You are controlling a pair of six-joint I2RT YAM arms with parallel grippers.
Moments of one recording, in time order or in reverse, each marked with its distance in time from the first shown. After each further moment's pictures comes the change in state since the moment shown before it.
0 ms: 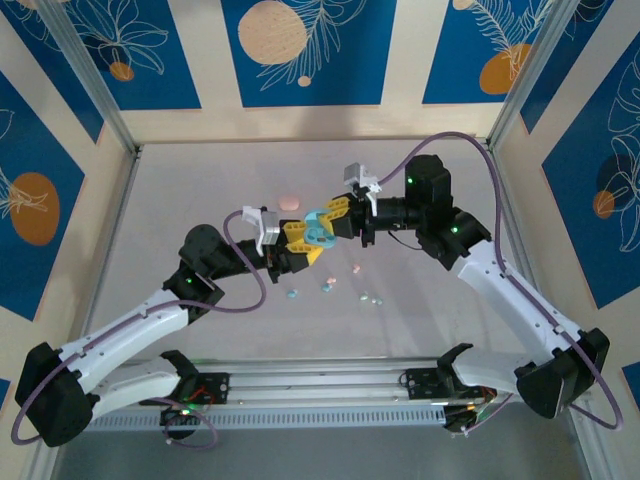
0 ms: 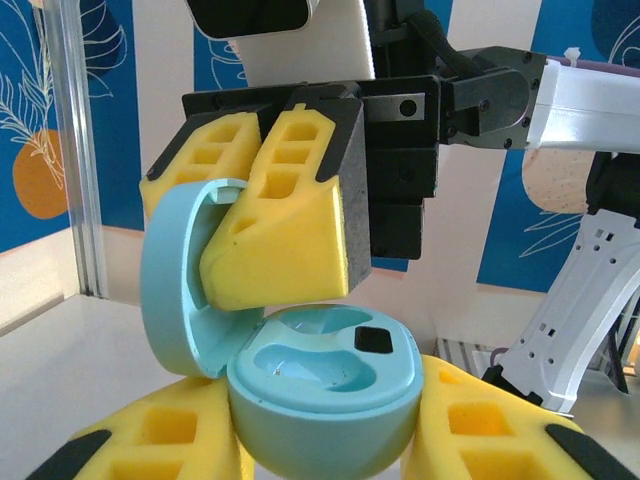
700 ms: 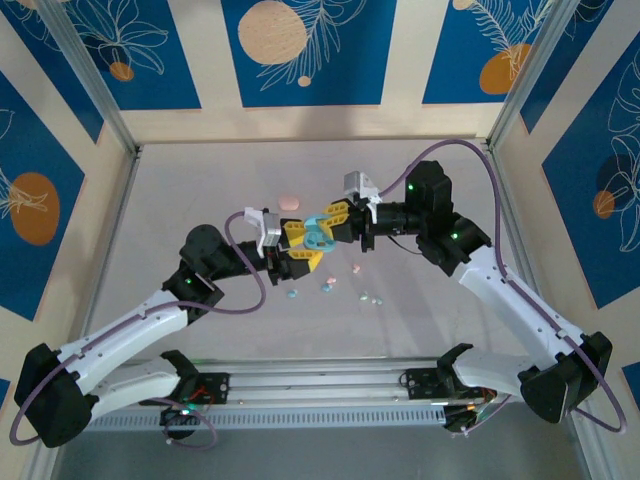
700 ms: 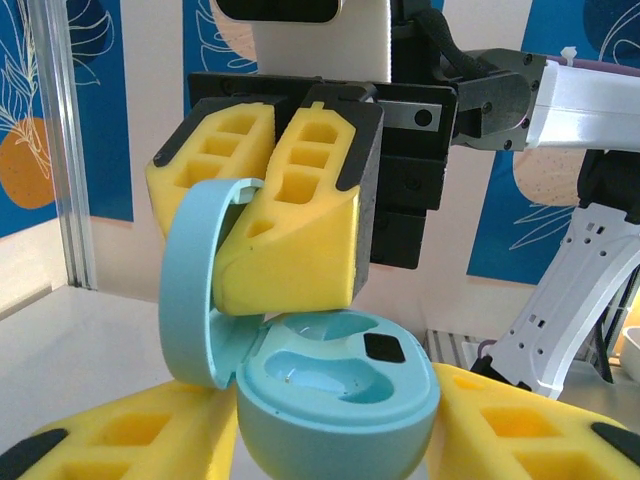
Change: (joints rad) left arm -0.001 -0.006 0.004 -0.035 0.008 0.002; right arm 0.019 -0.027 -0.043 0.042 0.011 -0.076
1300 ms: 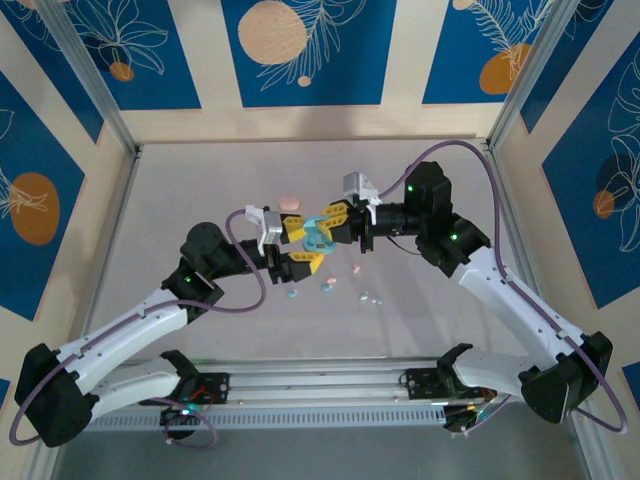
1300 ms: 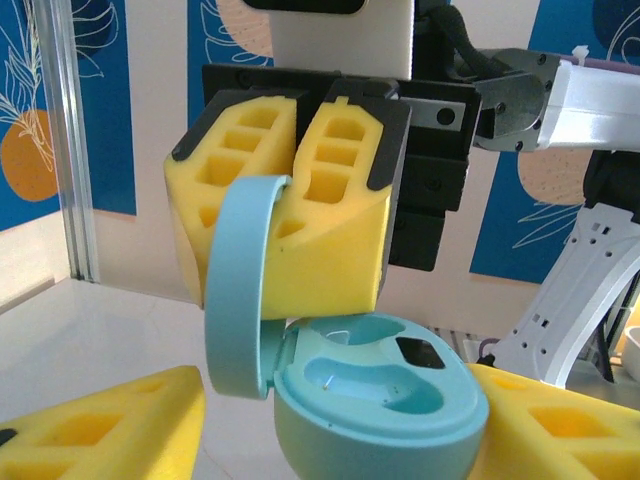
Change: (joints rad) left arm 0.000 0.003 0.017 -0.032 -0.005 0.003; right arm 0.009 -0.004 -0.003 0.018 -0.005 0.001
